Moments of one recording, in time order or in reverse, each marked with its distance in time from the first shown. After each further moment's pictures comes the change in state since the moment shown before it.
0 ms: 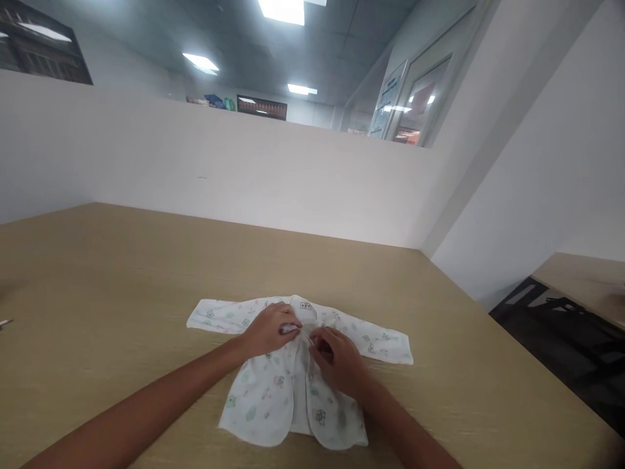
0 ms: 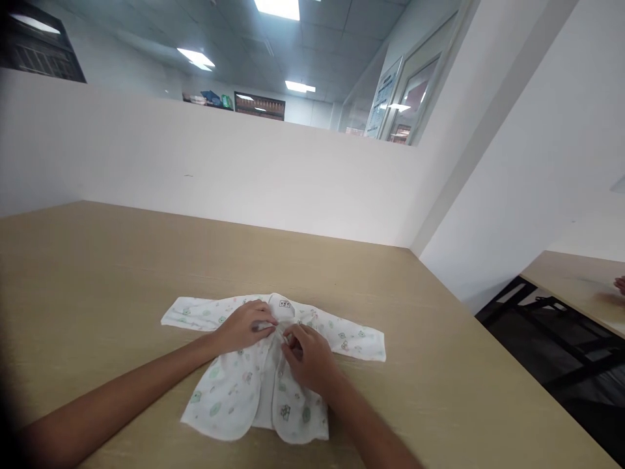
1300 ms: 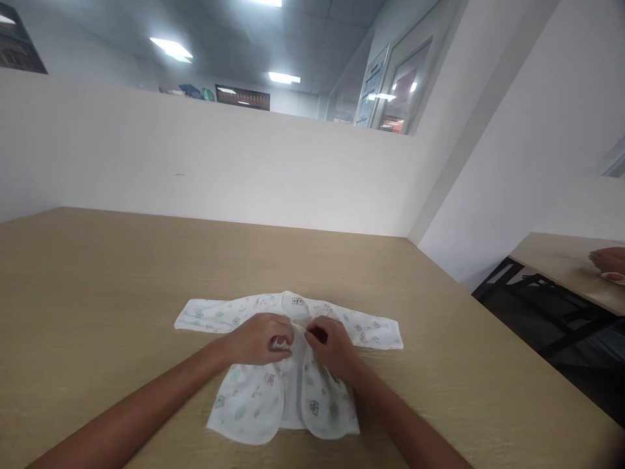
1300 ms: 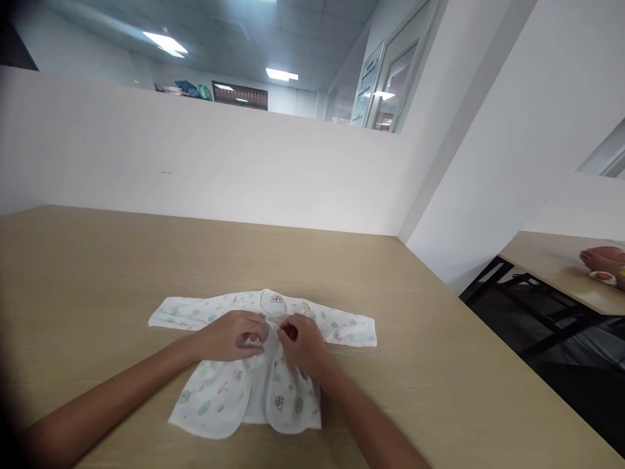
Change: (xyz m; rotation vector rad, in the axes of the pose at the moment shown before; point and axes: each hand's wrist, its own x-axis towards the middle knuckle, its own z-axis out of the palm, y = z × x) left_hand -0.016 0.022 -0.019 0.002 -0.270 0.087; right_hand 0.010 -0.002 0.000 0.105 0.080 0.164
